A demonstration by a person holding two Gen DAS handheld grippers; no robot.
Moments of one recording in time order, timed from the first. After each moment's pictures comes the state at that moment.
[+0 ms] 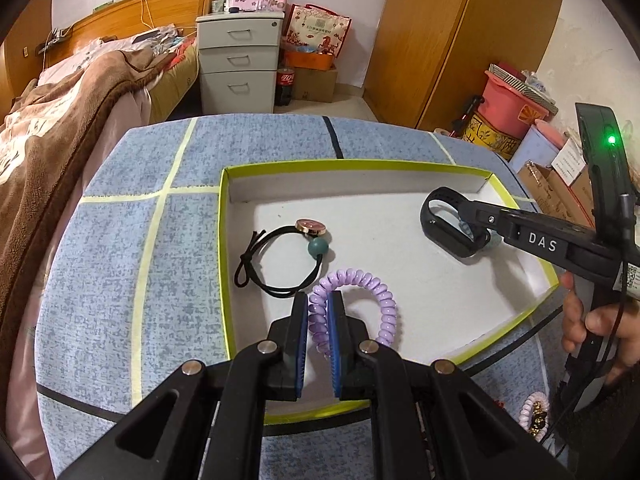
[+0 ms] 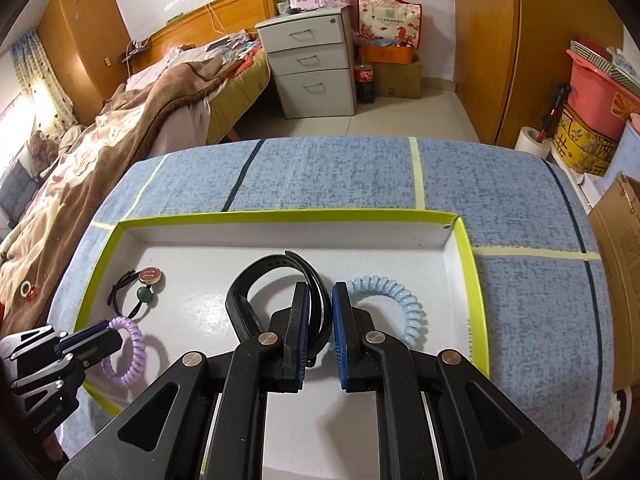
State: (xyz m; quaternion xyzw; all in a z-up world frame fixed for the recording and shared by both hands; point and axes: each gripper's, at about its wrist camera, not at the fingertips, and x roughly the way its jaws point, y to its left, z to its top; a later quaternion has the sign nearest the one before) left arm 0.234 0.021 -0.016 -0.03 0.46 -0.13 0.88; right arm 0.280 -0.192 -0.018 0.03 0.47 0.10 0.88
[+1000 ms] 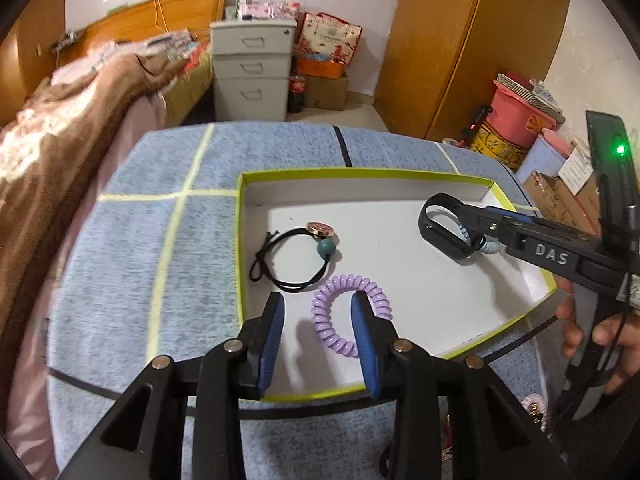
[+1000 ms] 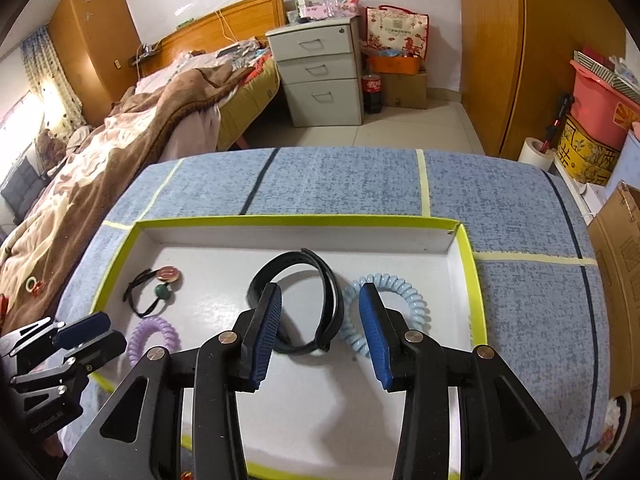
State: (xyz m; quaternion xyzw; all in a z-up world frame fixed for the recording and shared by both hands) left arm 0.218 0.025 -0.004 -0.02 0.45 -0.11 0.89; right arm 0.267 -0.190 -0.003 0.03 0.45 0.11 0.89
